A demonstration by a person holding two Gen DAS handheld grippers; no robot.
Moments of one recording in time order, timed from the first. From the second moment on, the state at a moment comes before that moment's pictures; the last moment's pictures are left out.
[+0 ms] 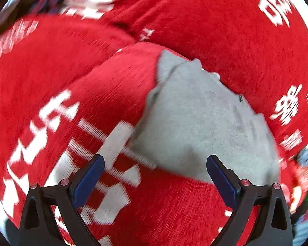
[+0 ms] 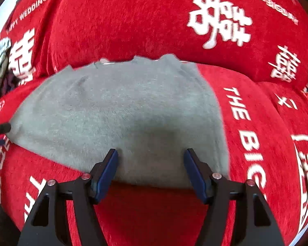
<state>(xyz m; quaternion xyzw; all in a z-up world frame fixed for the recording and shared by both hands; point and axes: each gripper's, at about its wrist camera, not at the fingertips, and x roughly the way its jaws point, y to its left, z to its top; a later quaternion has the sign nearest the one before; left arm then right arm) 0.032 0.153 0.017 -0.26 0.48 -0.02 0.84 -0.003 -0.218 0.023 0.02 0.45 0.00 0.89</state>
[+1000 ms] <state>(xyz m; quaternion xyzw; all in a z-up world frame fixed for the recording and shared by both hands) 0.065 0.161 -0.011 -0.39 0.40 -0.12 0.82 0.102 -0.126 0.084 0.04 0.48 0.12 0.87</state>
